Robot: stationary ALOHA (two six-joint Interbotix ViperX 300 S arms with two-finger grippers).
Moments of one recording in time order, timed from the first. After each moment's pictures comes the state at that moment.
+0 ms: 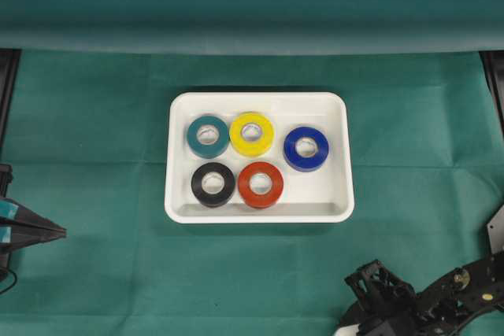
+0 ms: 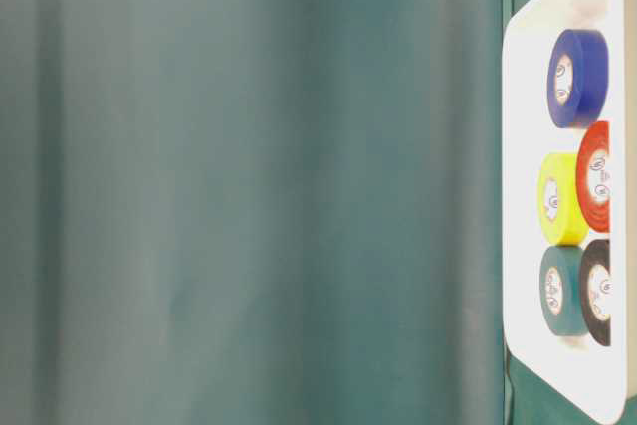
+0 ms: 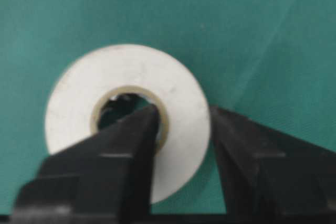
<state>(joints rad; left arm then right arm) 0.00 -1.37 1.48 -0.02 0.13 0.00 0.33 -0.03 0.95 -0.80 -0.04 0.73</state>
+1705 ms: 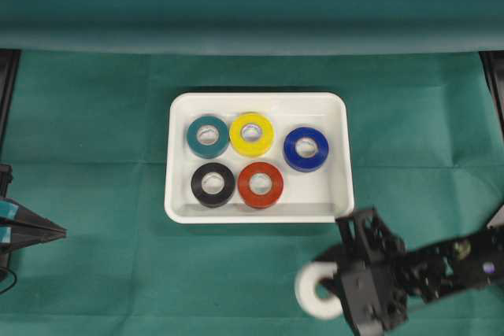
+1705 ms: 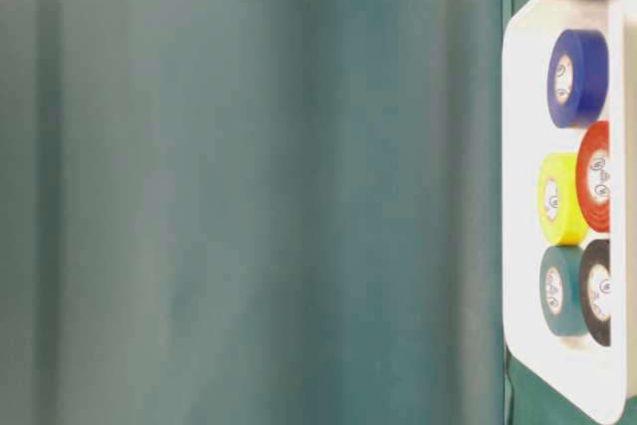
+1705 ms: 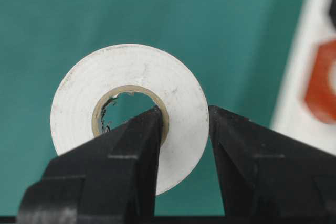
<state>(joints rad) 0.00 -1.37 1.48 -0.02 0.13 0.00 0.18 -0.16 0.82 -0.81 0.27 0.72</state>
